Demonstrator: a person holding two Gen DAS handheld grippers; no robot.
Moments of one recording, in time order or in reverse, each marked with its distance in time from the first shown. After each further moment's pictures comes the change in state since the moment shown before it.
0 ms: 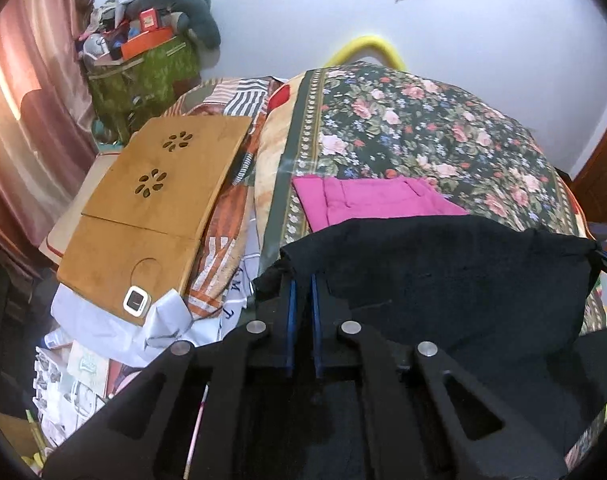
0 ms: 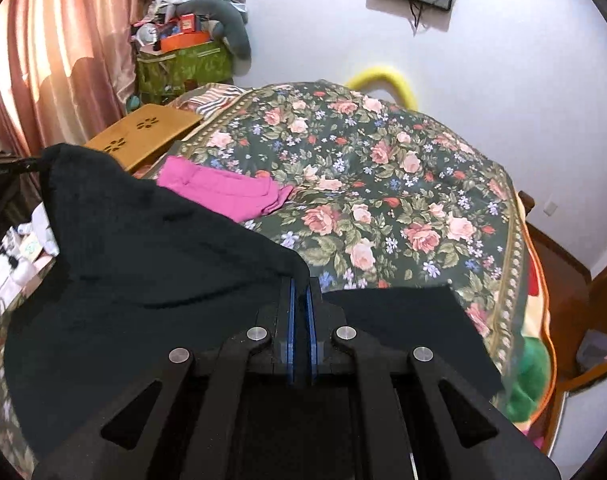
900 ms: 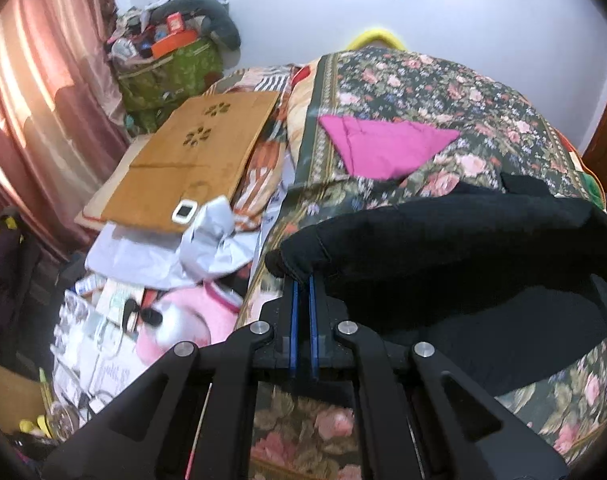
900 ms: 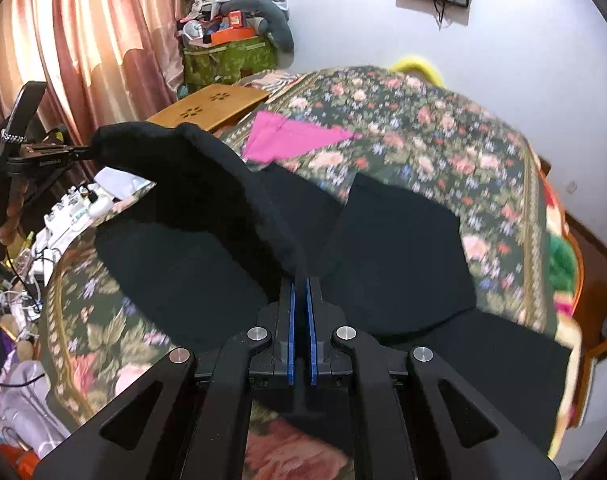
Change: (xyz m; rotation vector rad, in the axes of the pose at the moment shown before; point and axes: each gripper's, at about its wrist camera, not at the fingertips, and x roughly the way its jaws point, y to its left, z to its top) left arm -0.073 0.017 -0.164 0.015 -0.020 0.086; right arm -0.081 0.085 -0.136 0.033 0.020 0.126
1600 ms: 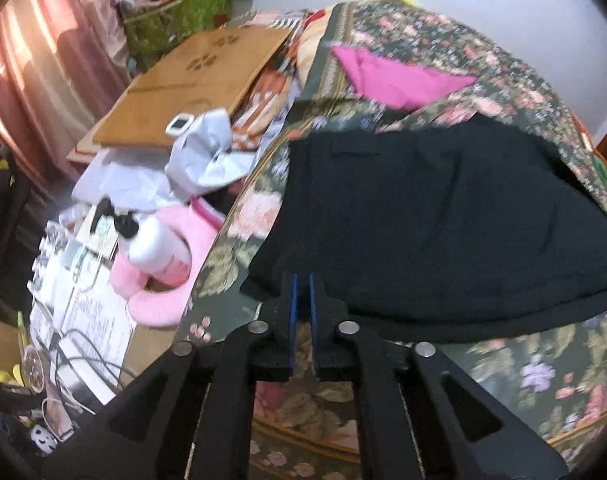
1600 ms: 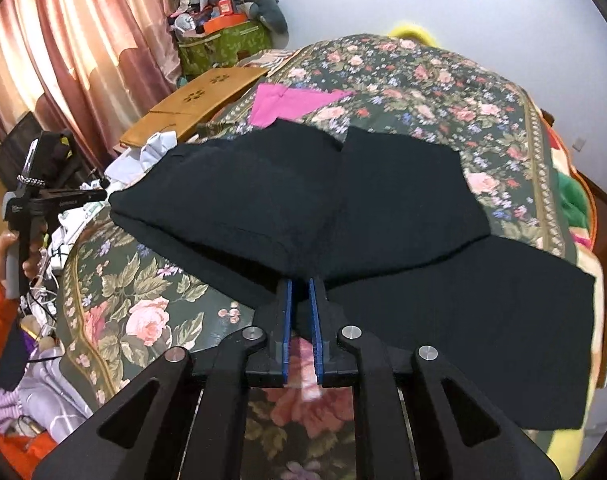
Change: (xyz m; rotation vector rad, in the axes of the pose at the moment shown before) left arm 0.025 -0.001 -0.058 -0.071 0.133 -0.026; right arm -0.018 -0.008 -0.034 0.086 0.042 0.038
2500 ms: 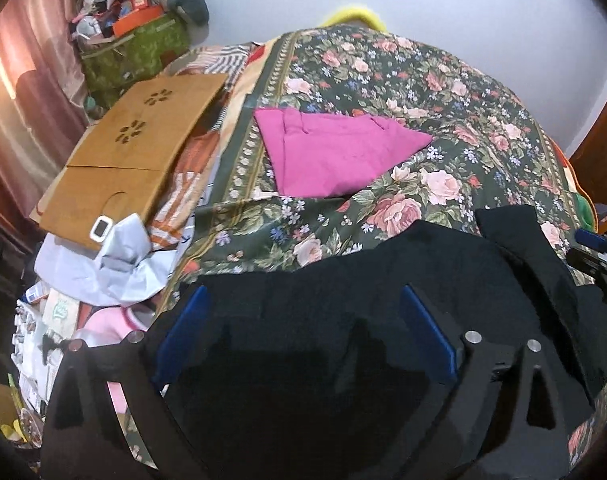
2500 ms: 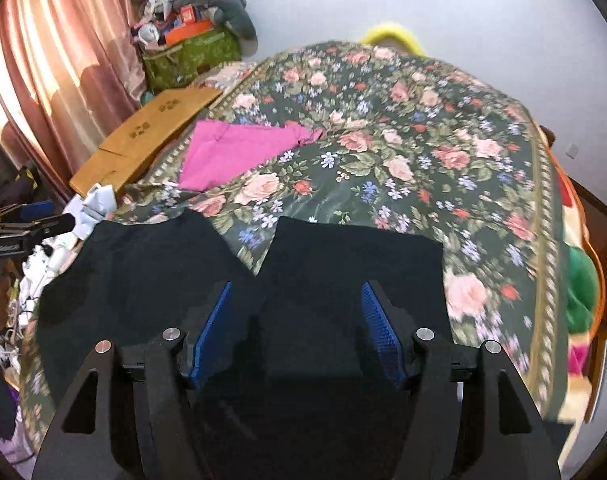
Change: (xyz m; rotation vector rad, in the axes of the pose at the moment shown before) left arm 0.042 -0.095 0.134 0.061 -0.033 -0.076; right arm 0.109 -0.071 0.139 0.009 0.044 -0.045
